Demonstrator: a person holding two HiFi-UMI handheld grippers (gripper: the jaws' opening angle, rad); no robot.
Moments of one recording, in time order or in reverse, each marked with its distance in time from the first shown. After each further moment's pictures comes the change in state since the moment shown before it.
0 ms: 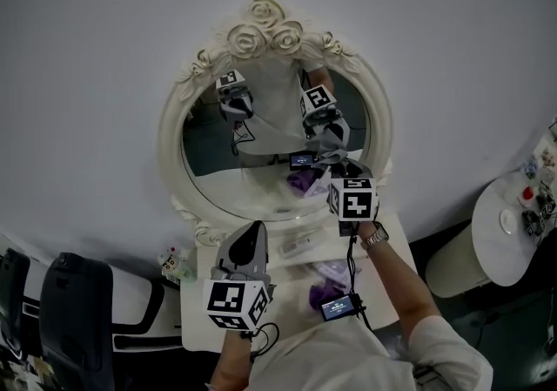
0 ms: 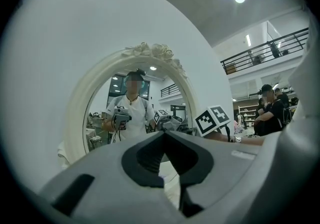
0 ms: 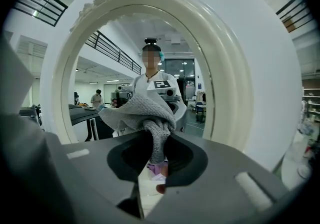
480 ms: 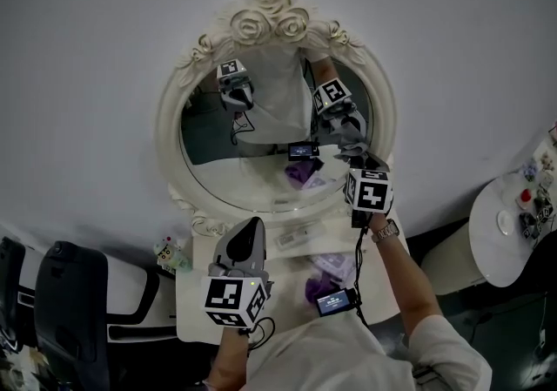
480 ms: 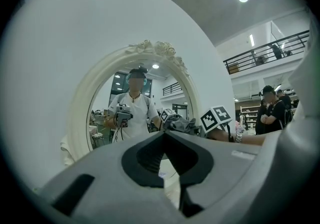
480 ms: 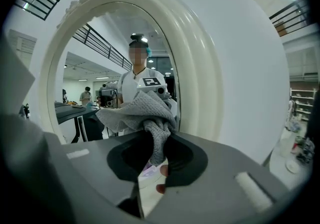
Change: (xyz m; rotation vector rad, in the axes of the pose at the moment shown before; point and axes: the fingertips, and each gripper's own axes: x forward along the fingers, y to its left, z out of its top) left arm -0.004 0.001 -0.012 -0.023 0.018 0.022; right arm -0.002 -0.055 -0.015 0.025 0.031 -0.115
